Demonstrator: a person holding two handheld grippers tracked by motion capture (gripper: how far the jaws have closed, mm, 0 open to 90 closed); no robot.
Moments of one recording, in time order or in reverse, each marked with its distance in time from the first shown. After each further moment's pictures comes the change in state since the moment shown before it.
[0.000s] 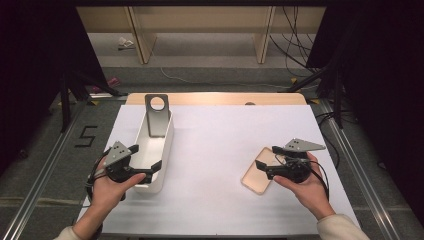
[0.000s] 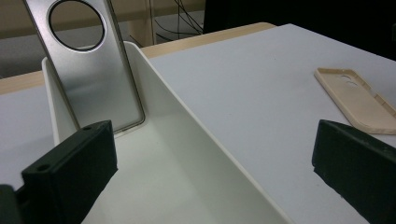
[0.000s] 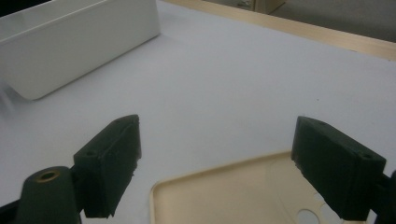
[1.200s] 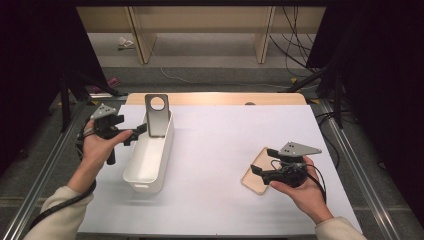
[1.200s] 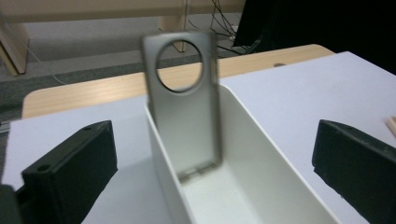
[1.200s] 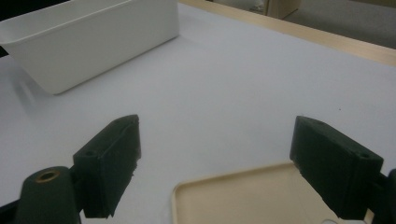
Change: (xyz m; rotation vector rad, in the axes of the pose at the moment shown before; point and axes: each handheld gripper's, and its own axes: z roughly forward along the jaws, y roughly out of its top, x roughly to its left) left arm 0.079 0.049 0.025 0.021 0.075 -0.112; right arm 0.016 0.000 0.000 -0.010 0.031 -0.042
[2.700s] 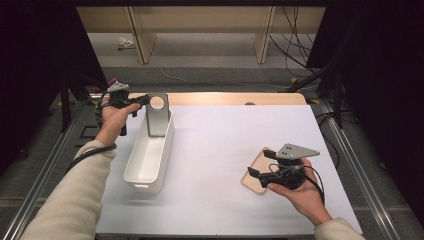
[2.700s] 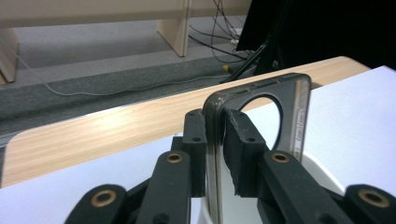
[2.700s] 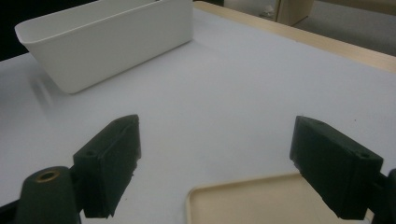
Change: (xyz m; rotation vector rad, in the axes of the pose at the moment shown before) left arm 0.066 0.043 0.098 0.004 -0.002 -0.003; right arm 0.010 0.002 0.000 -0.014 0.037 -0.036
